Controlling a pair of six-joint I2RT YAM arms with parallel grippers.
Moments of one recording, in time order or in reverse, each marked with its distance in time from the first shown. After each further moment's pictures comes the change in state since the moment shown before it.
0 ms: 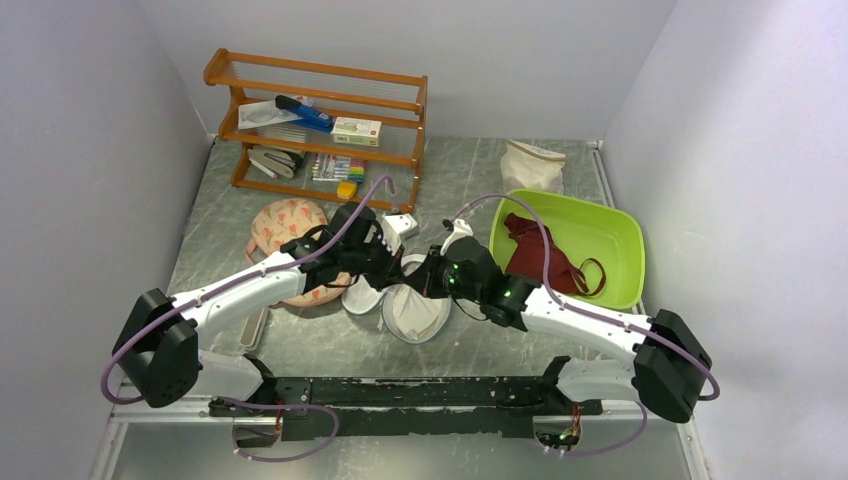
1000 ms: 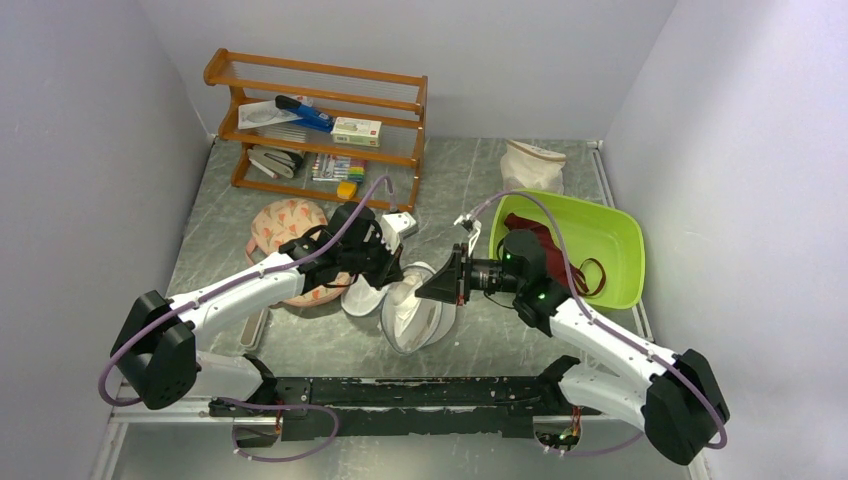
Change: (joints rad) left arm -0.002 -0.011 0.000 -0.001 -0.041 -0.004; right arm -0.274 -0.187 -0.155 0.287 -0.838 -0.185
